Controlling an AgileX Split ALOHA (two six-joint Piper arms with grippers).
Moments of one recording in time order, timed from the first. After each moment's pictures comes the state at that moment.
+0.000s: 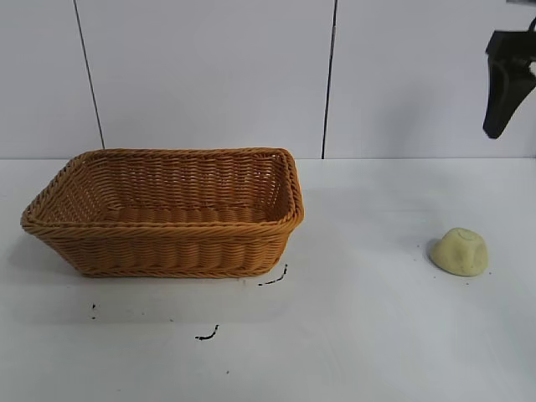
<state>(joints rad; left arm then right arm) 0.00 -0.01 -0.50 0.00 1.07 0.08 -0.03 1.80 -1.46 0.07 1.08 -0.08</state>
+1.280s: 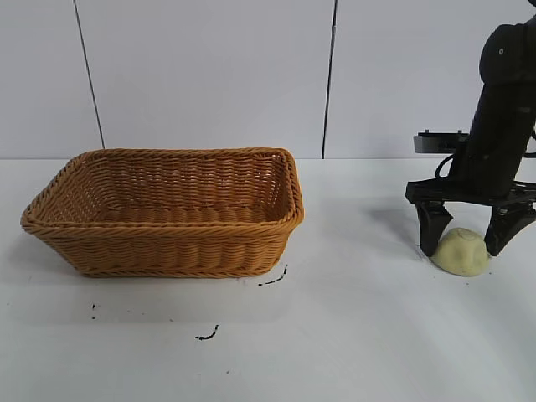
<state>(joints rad) 0.00 -0.01 -0.50 0.00 1.07 0.08 0.04 2.22 -1.53 0.06 0.89 -0.11</state>
